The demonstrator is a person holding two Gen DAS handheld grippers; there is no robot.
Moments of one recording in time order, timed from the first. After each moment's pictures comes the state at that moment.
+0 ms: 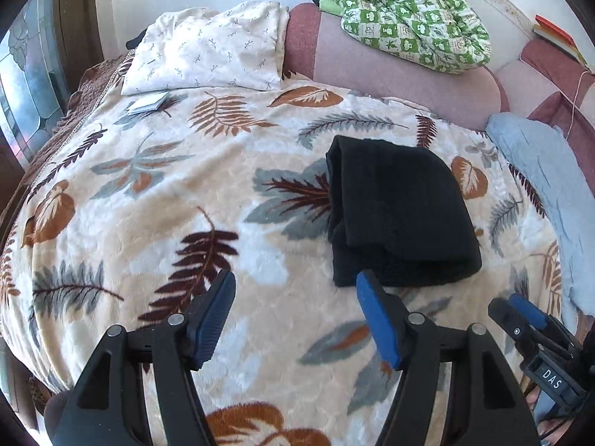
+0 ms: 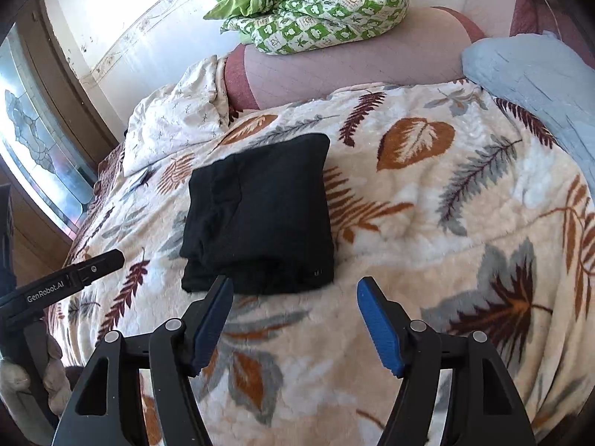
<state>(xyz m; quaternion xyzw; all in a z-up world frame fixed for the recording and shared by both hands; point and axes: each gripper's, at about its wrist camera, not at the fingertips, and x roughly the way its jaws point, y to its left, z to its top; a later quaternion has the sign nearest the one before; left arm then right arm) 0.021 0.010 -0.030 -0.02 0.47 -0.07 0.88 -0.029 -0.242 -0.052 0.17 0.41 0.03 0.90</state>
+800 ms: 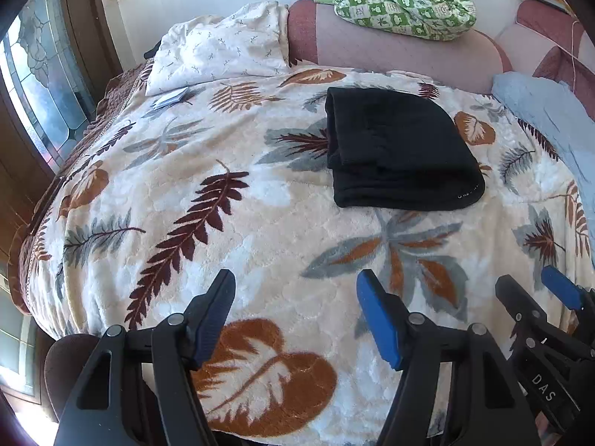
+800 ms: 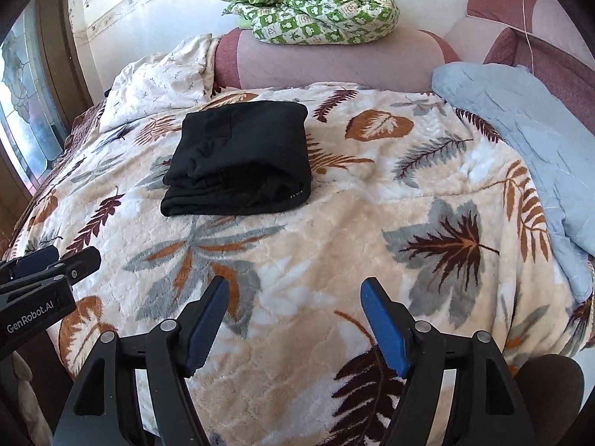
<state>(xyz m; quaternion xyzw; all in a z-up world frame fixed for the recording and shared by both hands) -0.051 -0.016 -0.052 0.05 0.46 -0.03 0.89 -0.098 -0.201 -0.062 0.07 0.41 -0.04 0.91</state>
